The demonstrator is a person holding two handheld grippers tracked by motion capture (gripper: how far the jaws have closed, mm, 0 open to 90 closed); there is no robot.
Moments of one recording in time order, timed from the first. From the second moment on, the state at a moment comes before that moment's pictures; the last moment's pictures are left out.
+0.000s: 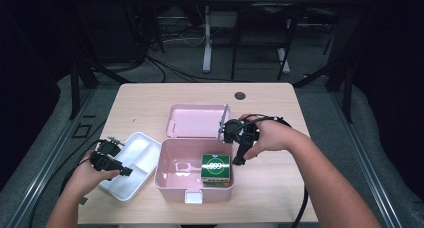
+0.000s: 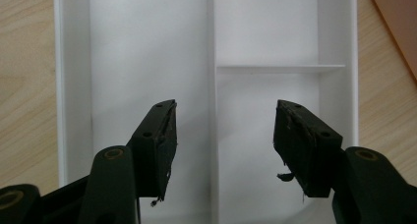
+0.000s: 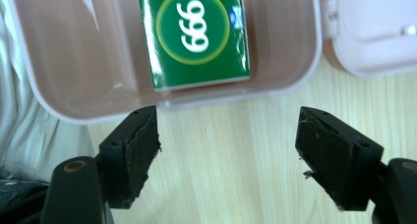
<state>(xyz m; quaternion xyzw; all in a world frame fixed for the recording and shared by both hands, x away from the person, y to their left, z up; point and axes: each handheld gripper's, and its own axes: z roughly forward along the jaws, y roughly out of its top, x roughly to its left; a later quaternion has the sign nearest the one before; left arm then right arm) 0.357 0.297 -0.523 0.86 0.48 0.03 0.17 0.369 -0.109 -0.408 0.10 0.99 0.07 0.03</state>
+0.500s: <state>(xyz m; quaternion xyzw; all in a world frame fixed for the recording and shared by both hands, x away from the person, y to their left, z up) 0.358 0.299 -0.523 0.86 0.48 0.03 0.17 0.372 -0.143 -0.414 0.15 0.99 0.07 0.04</state>
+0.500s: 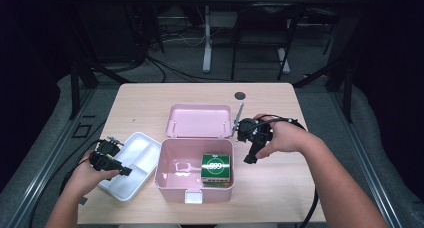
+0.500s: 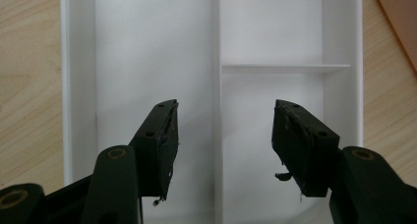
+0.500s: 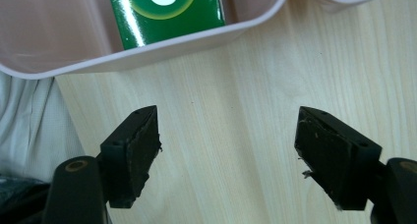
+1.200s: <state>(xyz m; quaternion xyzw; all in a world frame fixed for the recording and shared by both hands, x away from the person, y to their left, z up) 0.359 0.296 -0.510 0.87 0.47 0.04 0.15 0.377 -0.181 -0.446 0.30 0.94 0.13 0.06</state>
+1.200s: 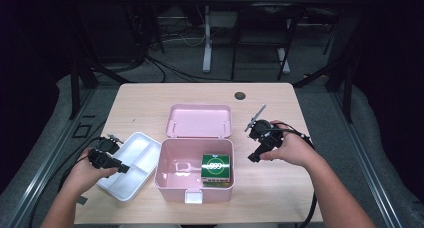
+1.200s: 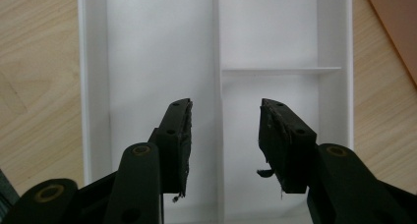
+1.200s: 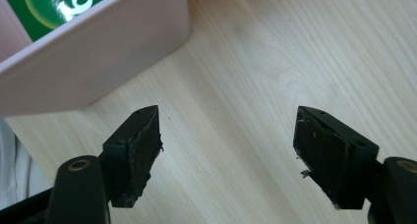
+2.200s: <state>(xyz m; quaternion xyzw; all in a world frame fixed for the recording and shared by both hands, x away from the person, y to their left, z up) 0.376 0.279 -0.514 0.88 0.46 0.02 0.08 0.355 -0.210 -0.463 0.43 0.87 0.21 0.10</state>
